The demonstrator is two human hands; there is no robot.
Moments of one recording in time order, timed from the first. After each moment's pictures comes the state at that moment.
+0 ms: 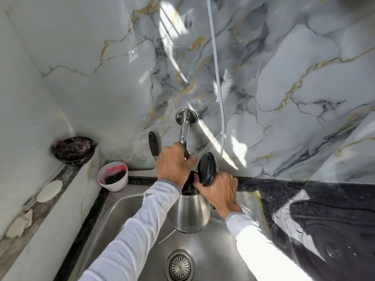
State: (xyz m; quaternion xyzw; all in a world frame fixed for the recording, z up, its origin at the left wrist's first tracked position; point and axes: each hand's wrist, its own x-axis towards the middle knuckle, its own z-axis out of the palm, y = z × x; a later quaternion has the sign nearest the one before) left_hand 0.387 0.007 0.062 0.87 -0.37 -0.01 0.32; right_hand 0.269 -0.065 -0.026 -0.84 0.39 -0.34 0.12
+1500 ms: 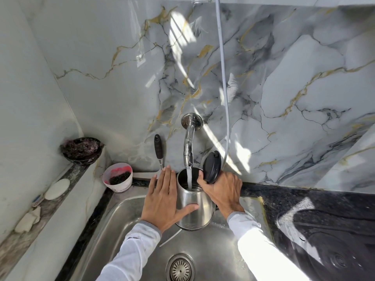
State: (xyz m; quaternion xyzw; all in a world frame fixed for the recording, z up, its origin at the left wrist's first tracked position) left_hand 0.404 0.075 -0.049 0.83 -0.54 0.08 0.10; right_hand 0.273 -0.065 -0.011 -0.83 0.43 -0.32 0.14
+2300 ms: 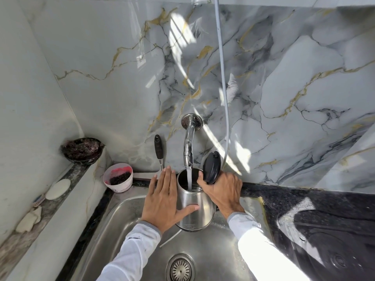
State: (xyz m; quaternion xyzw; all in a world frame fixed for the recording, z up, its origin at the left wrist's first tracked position) left_hand 0.404 0.076 -0.051 0.83 -0.54 0.10 0.09; right_hand 0.271 -0.066 -0.013 -0.83 0.42 -0.33 0.15
